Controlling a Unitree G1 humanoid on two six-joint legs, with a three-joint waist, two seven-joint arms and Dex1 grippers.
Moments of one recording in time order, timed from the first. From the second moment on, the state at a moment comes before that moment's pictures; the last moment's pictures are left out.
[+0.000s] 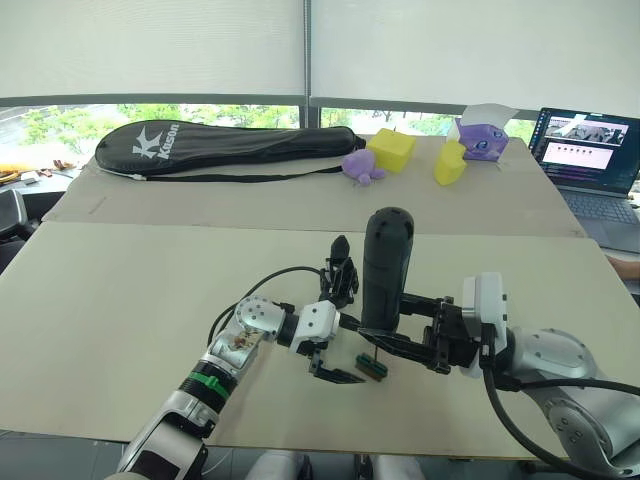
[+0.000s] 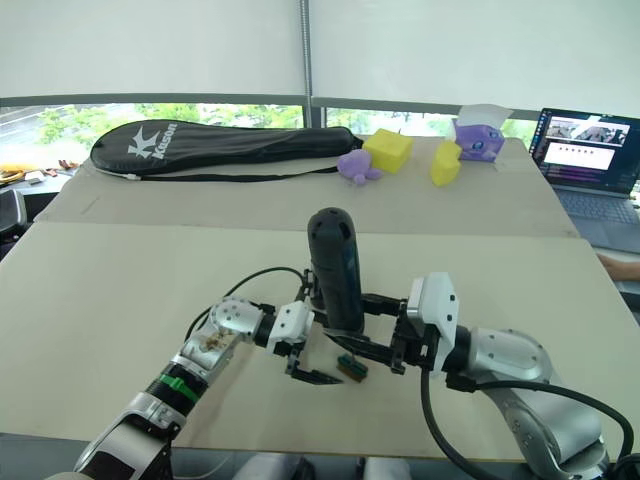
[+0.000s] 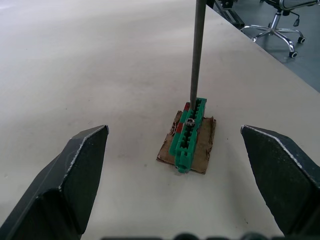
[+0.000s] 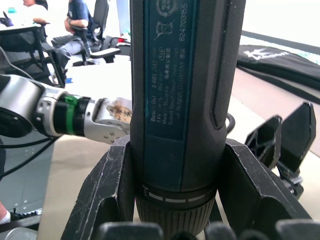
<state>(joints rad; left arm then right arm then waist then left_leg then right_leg) -0.52 0.30 -0.40 0.34 -0.14 -0.15 -1.35 -0.04 -0.68 -0.05 -0.71 0.69 0.44 0.81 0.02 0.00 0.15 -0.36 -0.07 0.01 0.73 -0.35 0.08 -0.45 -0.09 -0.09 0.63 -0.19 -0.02</state>
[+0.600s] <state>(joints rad) -0.53 0.29 -0.40 0.35 -0.14 -0.15 -1.35 -0.05 -0.65 -0.04 -0.70 0.71 0.46 0.76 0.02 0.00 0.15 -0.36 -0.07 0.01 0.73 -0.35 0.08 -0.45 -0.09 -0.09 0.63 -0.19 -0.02</state>
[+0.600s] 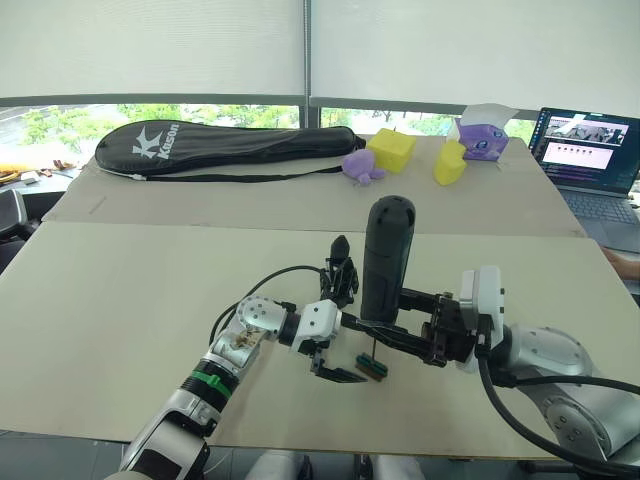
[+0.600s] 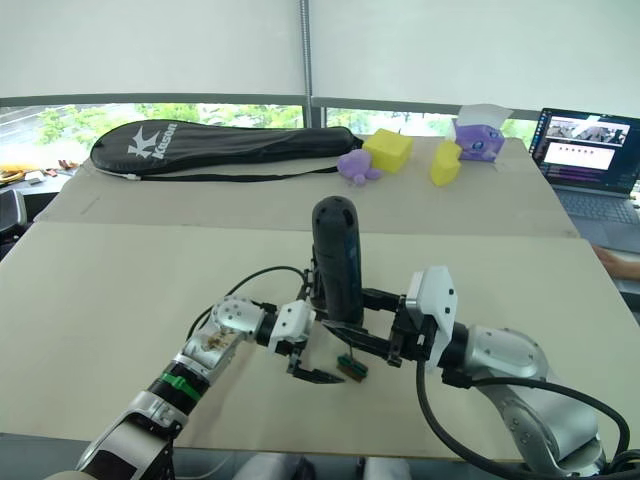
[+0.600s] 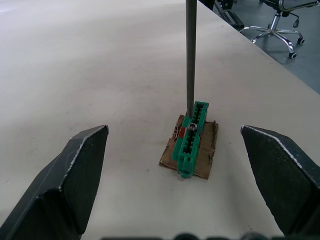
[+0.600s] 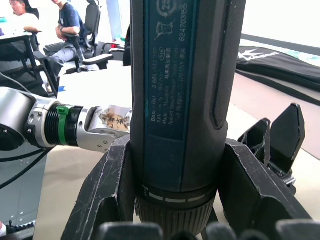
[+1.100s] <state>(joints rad) -0.53 0.29 -0.40 0.35 -0.14 -0.15 -1.35 -0.03 -0.64 -0.03 -0.70 0.69 0.46 0.76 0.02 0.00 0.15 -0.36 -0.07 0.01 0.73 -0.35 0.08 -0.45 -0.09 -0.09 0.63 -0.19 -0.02</state>
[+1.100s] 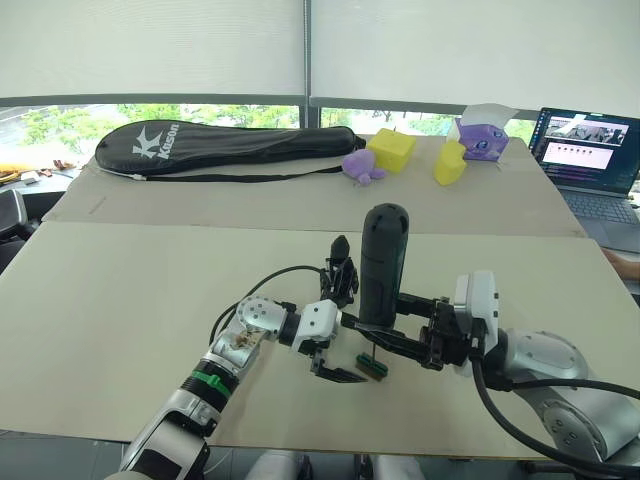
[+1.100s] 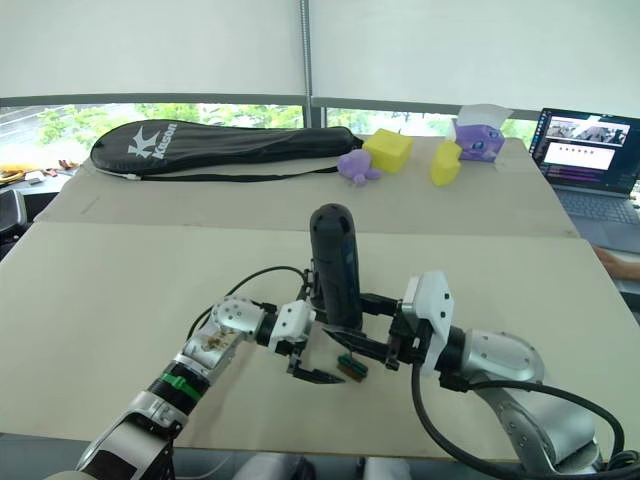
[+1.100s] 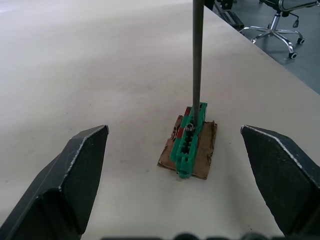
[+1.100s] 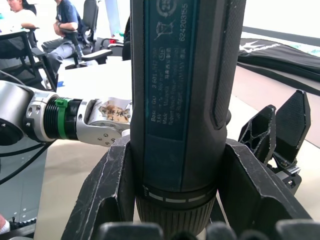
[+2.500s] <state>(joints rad) -0.54 0.29 -0.40 0.37 -0.14 -0.17 -1.36 -0.03 -0.65 -0.06 -0.71 0.77 0.50 0.72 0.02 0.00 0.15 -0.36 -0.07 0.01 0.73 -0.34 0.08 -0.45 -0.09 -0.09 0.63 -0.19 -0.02</state>
